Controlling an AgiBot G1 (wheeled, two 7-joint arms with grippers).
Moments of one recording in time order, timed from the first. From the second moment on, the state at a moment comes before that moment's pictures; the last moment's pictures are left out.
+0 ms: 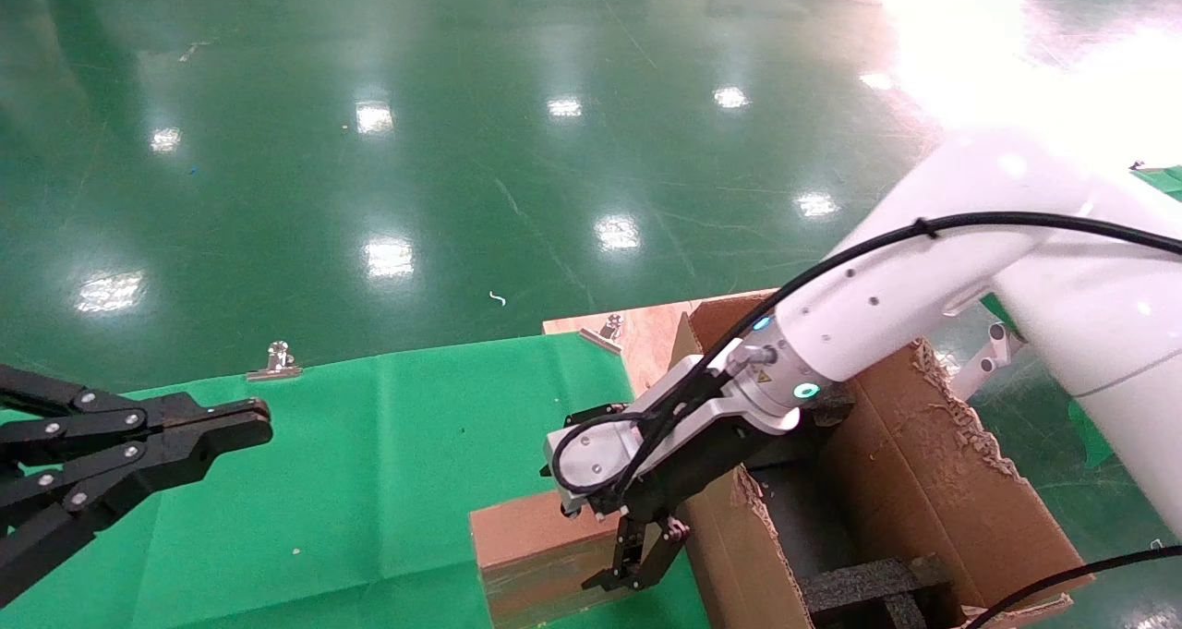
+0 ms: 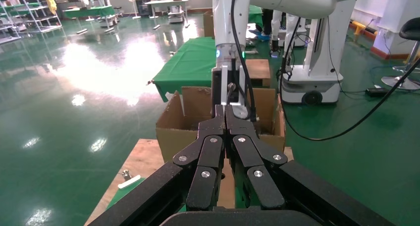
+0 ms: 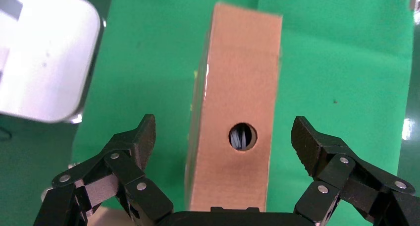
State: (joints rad) left arm -1.09 0.60 0.32 -1.27 0.70 1.48 -0.16; right arm 1.61 -0.93 -0.94 1.10 -1.52 -1.57 0.14
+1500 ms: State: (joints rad) left arm -1.09 0.60 0.32 -1.27 0.70 1.48 -0.16; right arm 1.63 -0.97 -0.99 1.07 -1.56 -1.56 0.11
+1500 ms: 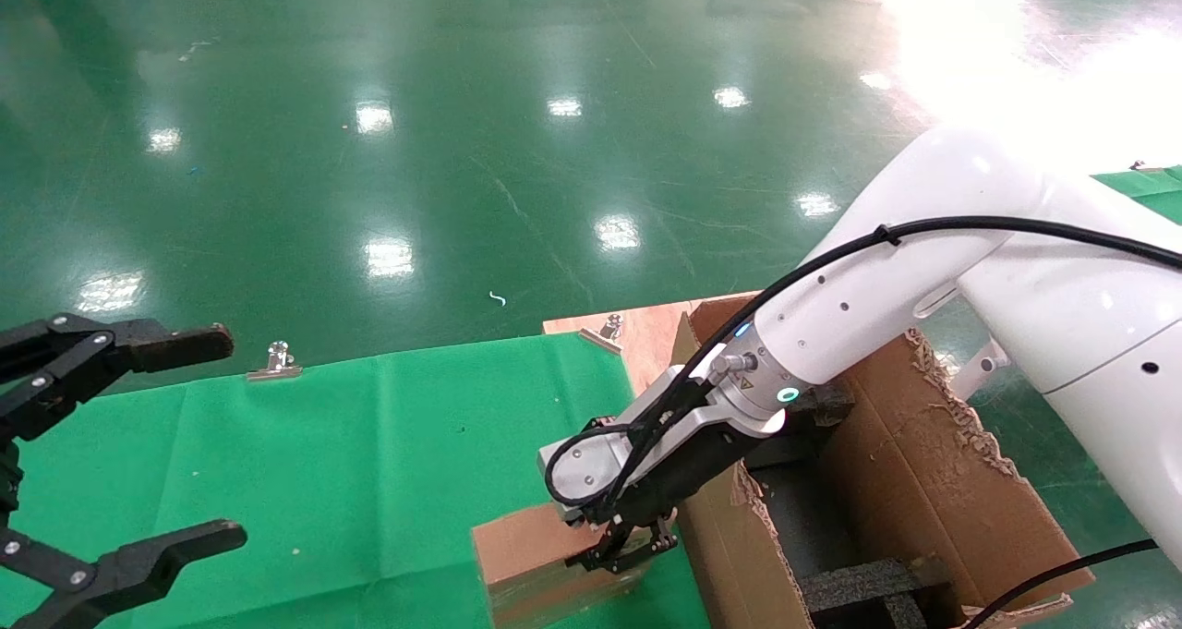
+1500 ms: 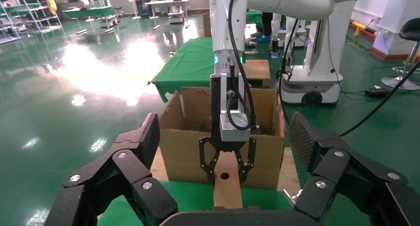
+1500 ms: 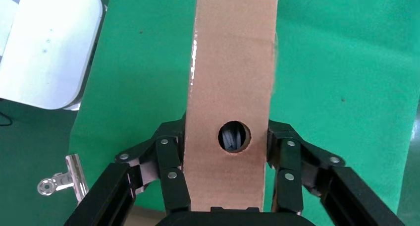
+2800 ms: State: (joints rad) left arm -1.09 0.59 0.32 -1.27 0.70 1.48 -0.16; right arm 2.23 -0.88 -1.19 0.95 -1.40 -1.58 0.04
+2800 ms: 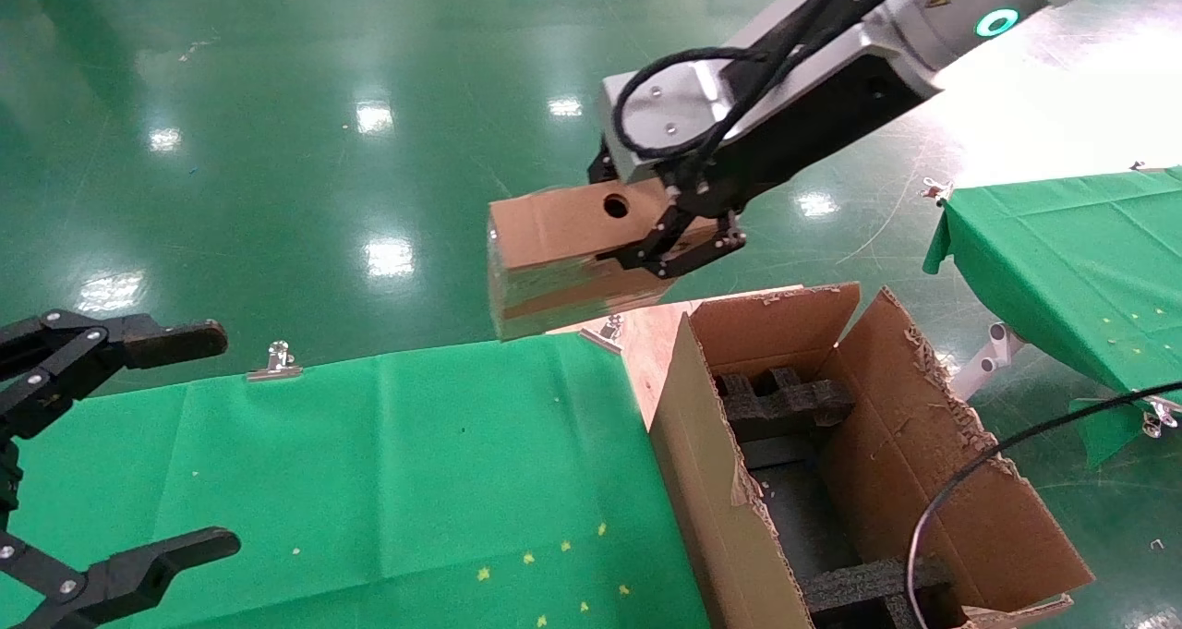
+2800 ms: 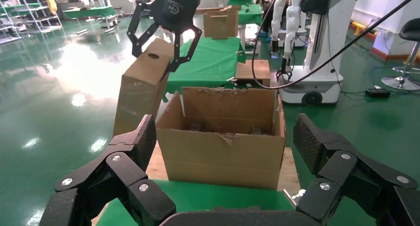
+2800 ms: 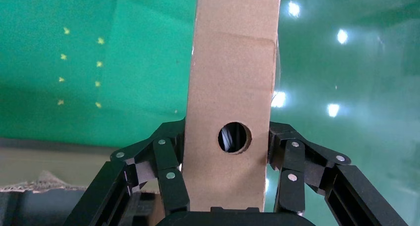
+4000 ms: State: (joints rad) left arm -1.09 0.59 0.32 -1.27 0.70 1.48 -0.16; right arm 2.27 -0.29 -1.44 1.11 -1.42 -1.45 0.48
